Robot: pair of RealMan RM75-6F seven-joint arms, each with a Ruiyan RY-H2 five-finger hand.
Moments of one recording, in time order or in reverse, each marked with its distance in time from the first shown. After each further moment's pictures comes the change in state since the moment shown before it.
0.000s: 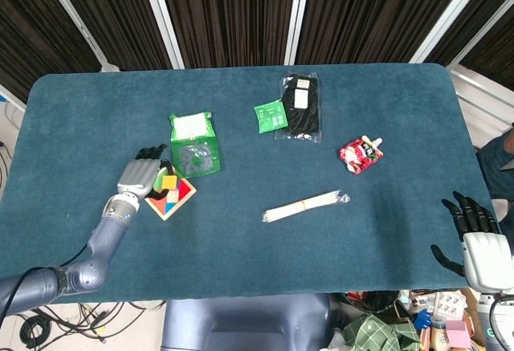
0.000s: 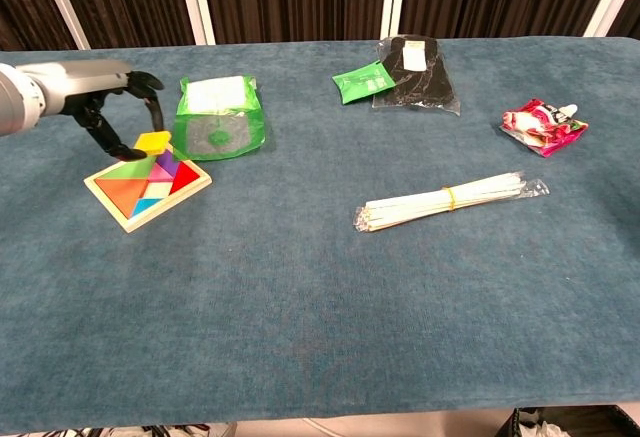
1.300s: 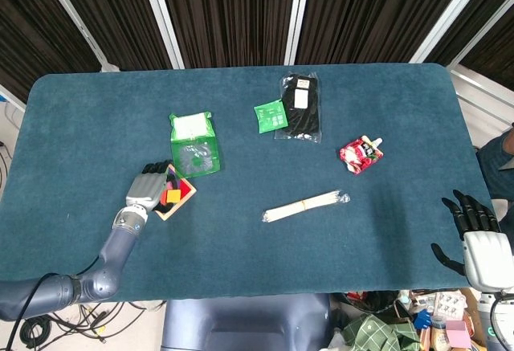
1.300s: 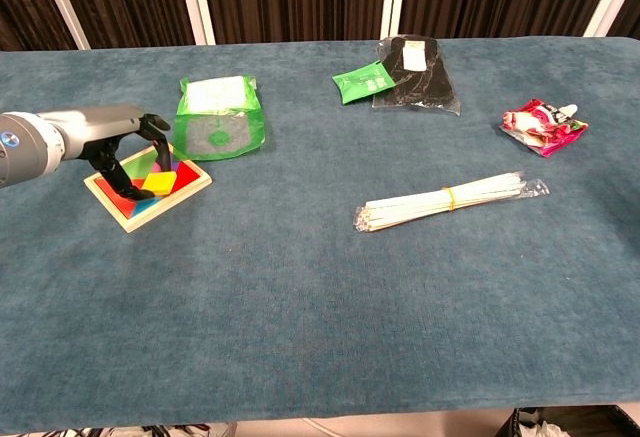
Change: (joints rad) left arm -0.006 -0.087 0.051 0.020 -0.065 0.032 0.040; right arm 0.003 -0.002 0.004 0.013 -0.009 0.009 0.009
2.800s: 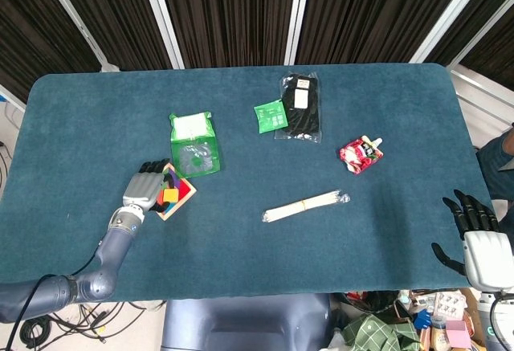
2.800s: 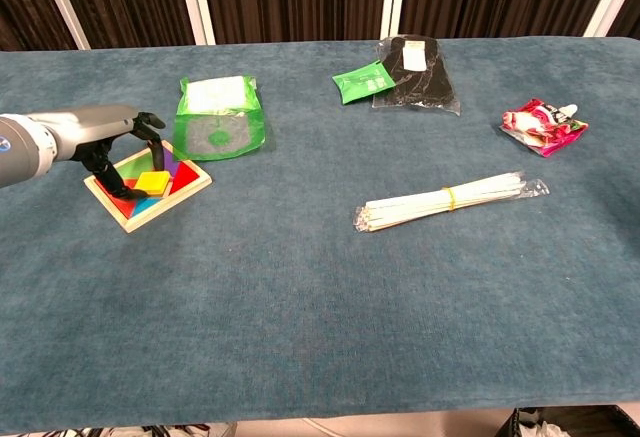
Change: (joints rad) left arm 0.020 -0.005 0.014 0.029 0.064 0.006 -0.009; right arm -0.001 -0.001 0.002 -0.004 0.007 -0.001 -0.008
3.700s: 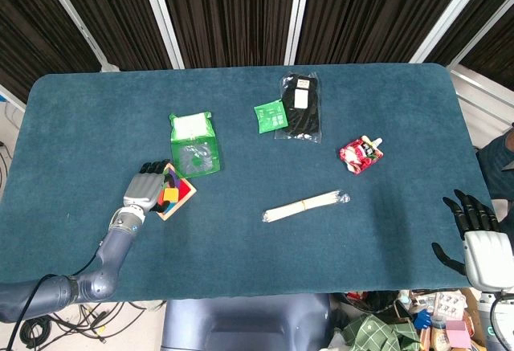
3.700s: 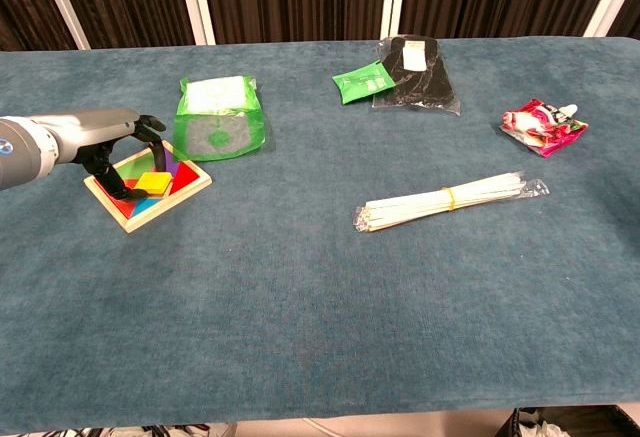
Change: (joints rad) left arm -0.003 -0.004 -0.001 0.000 -0.010 0.000 0.018; right arm 0.000 0.000 0.001 -0.001 0.001 0.000 0.001
